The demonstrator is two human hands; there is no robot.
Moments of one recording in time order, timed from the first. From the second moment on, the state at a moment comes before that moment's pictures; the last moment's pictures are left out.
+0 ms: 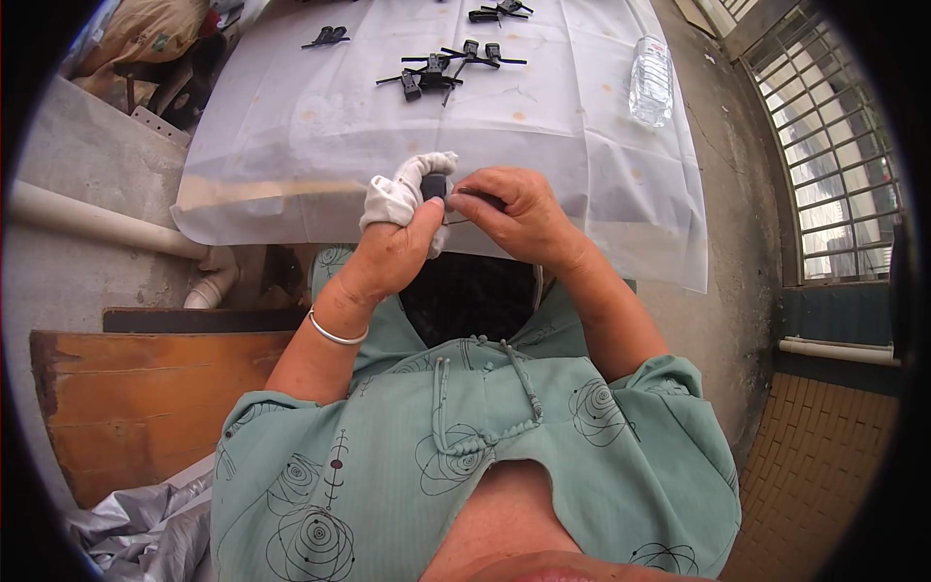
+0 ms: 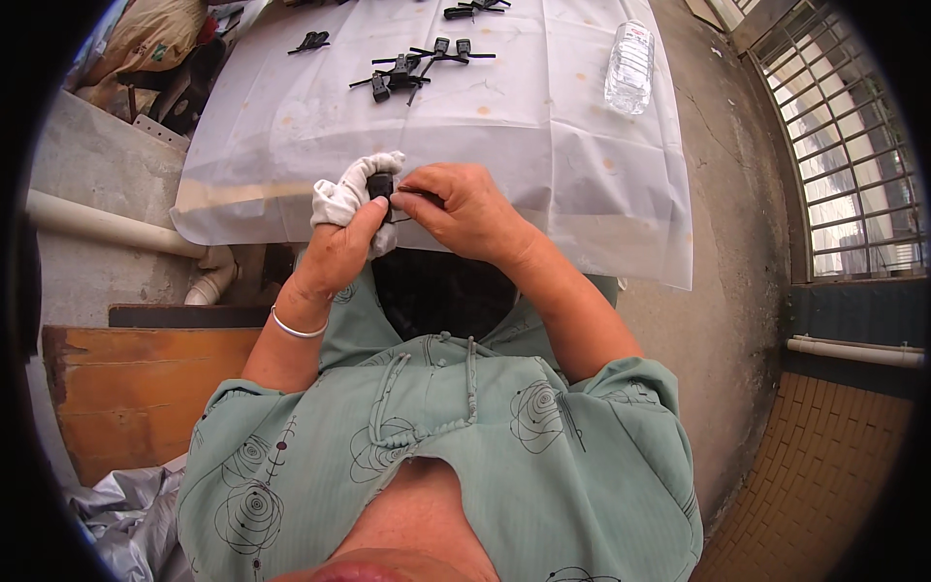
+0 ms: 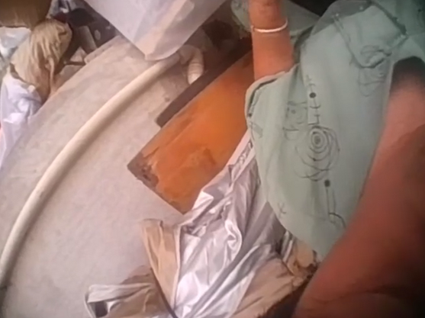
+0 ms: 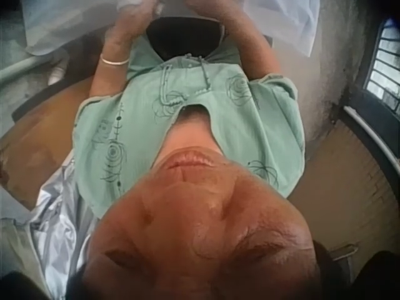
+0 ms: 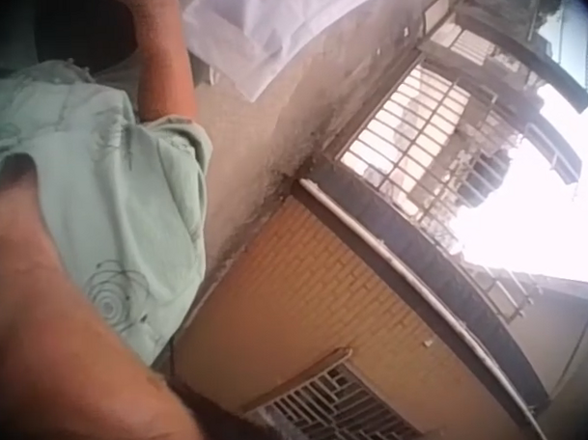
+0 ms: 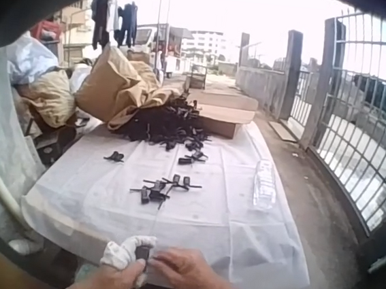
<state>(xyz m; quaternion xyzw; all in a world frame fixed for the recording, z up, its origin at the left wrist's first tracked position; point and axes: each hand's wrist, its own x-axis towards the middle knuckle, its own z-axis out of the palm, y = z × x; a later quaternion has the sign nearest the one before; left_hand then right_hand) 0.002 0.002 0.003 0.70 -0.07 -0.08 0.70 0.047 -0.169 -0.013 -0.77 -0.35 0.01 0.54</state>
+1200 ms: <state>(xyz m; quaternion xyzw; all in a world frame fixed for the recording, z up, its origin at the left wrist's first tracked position) 0.003 0.029 -0.011 0.87 -0.26 -0.02 0.42 0.135 -0.151 -0.019 -0.91 -0.25 -0.08 0.31</state>
